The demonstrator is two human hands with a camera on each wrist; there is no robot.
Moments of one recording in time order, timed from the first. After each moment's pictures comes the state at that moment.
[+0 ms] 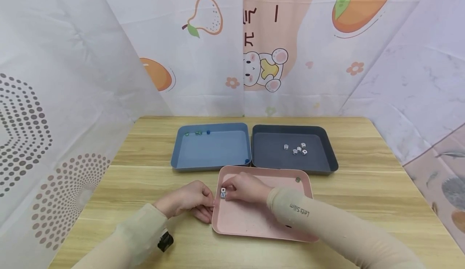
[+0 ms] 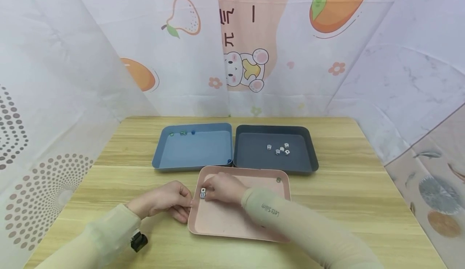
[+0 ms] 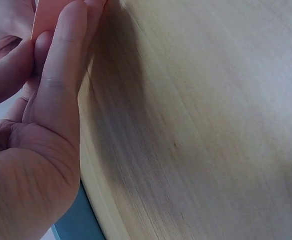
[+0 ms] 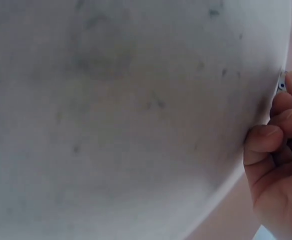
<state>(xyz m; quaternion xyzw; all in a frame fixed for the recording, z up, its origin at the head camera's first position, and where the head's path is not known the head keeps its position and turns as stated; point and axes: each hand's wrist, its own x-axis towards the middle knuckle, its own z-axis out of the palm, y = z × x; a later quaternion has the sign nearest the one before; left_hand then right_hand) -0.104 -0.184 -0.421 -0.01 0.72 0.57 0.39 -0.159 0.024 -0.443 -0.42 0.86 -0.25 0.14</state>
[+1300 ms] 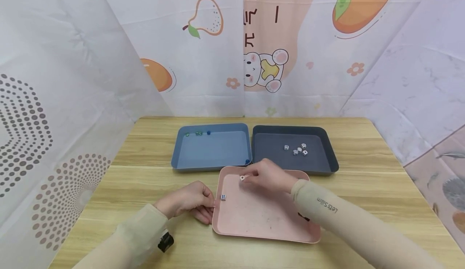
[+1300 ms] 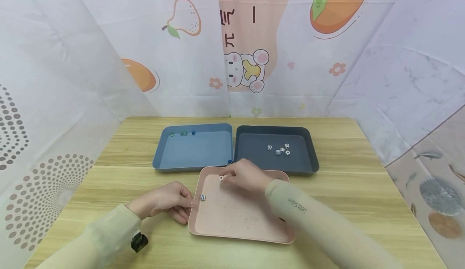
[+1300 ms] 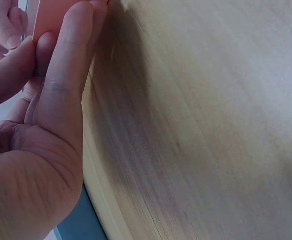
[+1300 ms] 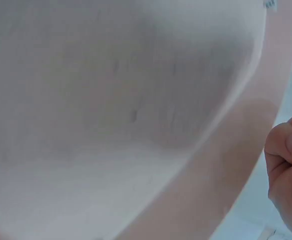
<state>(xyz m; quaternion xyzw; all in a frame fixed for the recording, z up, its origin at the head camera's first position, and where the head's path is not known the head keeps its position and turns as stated) -0.104 -0.184 -0.422 -0.01 0.73 0.56 0.38 -0.181 0.082 -0.419 -0.38 0.86 -0.32 0.11</state>
